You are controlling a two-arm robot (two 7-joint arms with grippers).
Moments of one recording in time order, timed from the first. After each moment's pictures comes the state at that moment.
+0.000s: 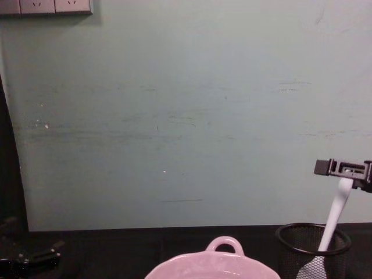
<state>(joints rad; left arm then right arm) -0.20 0.60 0.45 -1.41 -0.25 -0.12 0.03 0.38 0.56 -0.35 -1.35 0.94 0.21 0.41</state>
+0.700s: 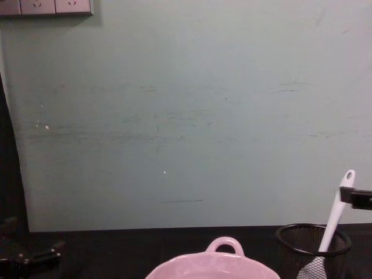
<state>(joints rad) -0.20 0.60 0.45 -1.41 -0.25 -0.12 0.03 0.25 0.68 -0.38 -1.51 0.58 0.01 0.23</state>
